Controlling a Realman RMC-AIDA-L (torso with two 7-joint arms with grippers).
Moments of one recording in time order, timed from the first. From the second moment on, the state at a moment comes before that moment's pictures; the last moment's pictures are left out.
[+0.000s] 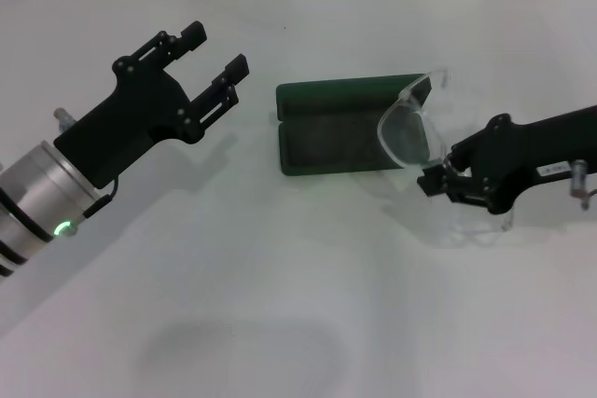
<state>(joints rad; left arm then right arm) -0.33 -2.09 1.37 0.42 0.77 1.35 -0.64 0.45 2.03 -1.28 -1.27 -2.01 -1.49 1.94</state>
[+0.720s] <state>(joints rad) -0.47 -2.05 1.37 0.42 0.92 1.55 -0.84 0.40 2.02 -1.25 -0.90 -1.58 -1.55 0.89</state>
